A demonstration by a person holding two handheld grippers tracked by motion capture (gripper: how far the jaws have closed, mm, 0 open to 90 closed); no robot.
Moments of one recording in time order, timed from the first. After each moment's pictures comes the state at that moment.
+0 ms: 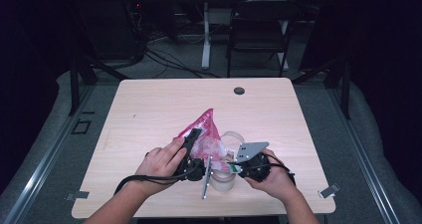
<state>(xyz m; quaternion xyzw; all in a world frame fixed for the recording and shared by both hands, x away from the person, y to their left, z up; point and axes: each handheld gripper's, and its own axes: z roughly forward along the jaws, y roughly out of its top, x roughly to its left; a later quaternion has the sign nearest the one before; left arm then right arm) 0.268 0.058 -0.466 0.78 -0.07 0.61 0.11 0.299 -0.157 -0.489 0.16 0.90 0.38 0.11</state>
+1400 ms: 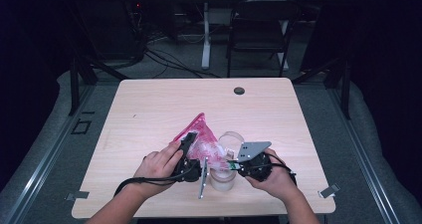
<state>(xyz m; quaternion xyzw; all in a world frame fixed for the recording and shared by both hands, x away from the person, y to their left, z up) 0.272 0.067 -0.485 0.80 -0.05 0.59 0.10 0.298 -0.159 -0.483 0.16 0.90 0.39 0.12</state>
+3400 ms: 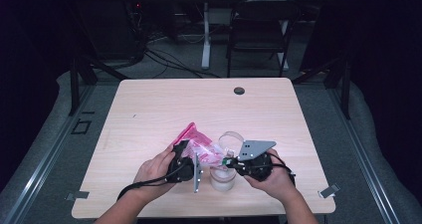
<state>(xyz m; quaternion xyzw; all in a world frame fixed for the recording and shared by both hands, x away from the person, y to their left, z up) 0.283 0.083 -0.510 0.85 0.05 0.51 0.12 0.292 -0.157 -0.471 0.16 0.87 0.44 0.13</state>
